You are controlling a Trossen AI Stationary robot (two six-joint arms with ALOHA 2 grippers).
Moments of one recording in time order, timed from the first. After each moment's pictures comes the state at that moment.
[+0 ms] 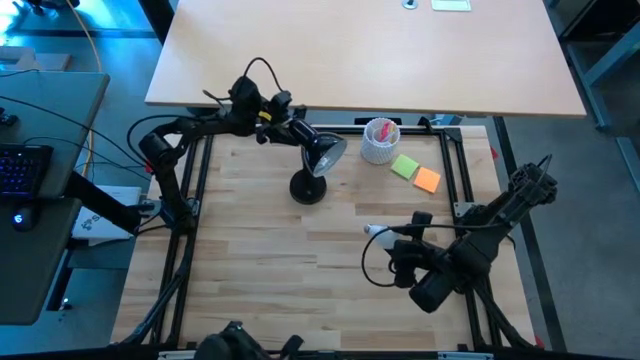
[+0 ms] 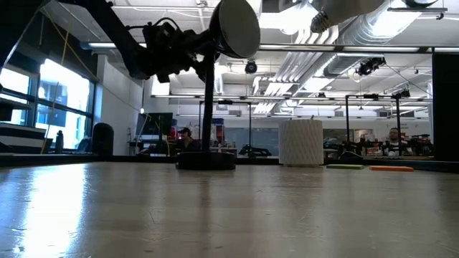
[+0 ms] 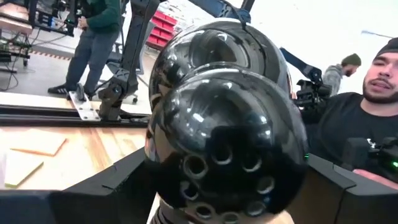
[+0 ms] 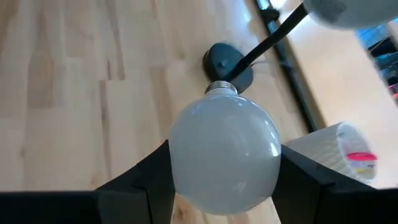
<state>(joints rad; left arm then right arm) 0.82 1.85 1.12 1.11 1.51 -0.73 0.75 1.52 1.39 -1.25 0.88 0.72</state>
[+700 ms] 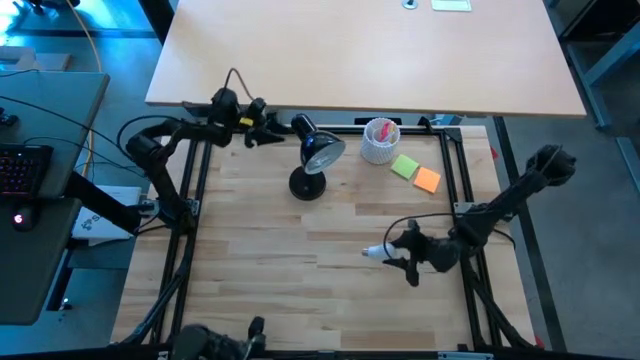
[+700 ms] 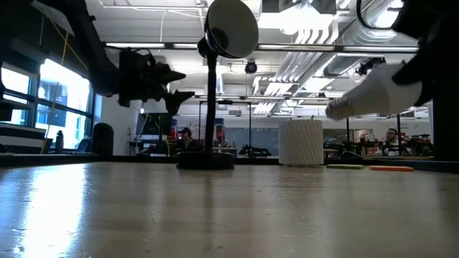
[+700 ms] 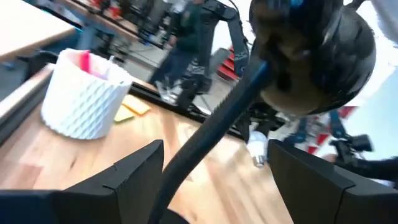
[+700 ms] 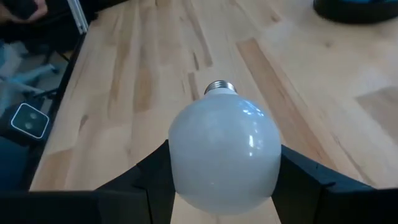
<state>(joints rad) 1.03 1.79 0.81 1.05 1.36 -0.56 0.68 1.11 0.43 0.02 0.58 0.69</state>
